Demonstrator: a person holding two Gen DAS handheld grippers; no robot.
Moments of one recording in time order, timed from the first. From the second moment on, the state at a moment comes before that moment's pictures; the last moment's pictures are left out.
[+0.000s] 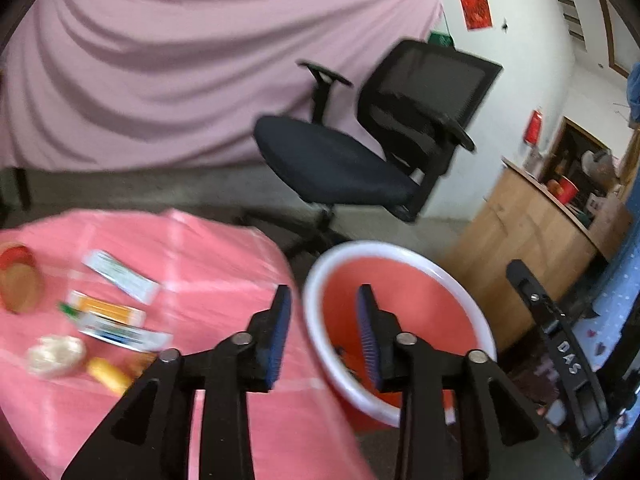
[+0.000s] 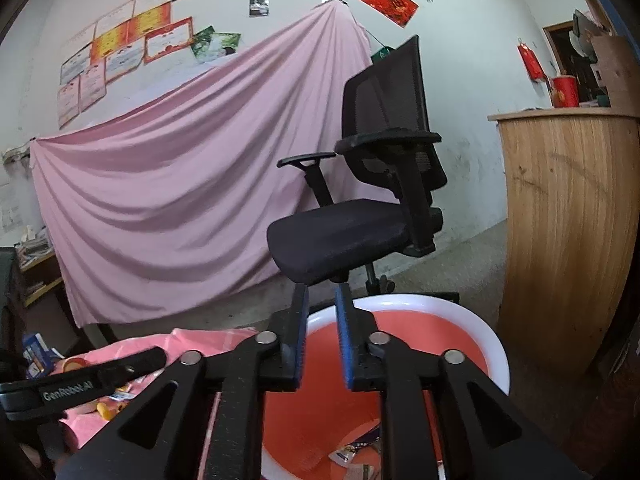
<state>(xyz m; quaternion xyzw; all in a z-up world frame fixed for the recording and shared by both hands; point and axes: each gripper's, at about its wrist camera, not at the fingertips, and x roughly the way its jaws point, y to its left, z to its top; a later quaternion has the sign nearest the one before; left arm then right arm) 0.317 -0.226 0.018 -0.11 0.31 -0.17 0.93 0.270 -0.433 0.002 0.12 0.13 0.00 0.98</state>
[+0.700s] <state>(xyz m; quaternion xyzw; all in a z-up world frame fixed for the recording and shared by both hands) 0.223 -0.063 0.044 -0.11 0.14 0.03 0.98 0.238 -0.315 0.036 0.05 0.01 0.12 0.99</state>
